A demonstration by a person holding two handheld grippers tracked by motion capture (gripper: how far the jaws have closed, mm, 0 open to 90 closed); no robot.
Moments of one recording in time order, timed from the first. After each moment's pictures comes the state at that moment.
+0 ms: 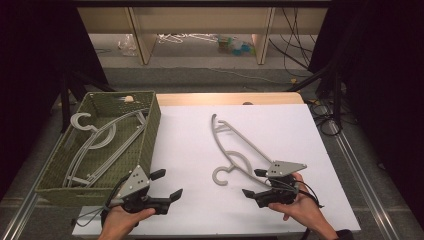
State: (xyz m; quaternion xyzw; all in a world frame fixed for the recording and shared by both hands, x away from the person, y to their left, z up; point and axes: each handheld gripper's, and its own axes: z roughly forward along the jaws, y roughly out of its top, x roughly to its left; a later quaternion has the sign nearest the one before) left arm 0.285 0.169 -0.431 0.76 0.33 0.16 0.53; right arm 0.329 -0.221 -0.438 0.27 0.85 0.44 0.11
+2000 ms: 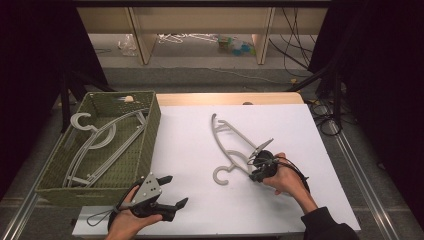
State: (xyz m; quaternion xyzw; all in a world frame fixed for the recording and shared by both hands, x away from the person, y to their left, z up) left arm 0.286 0.158 -0.450 0.80 0.29 0.17 0.49; right arm 0.410 -0.202 -0.464 0.33 0.92 0.19 0.05
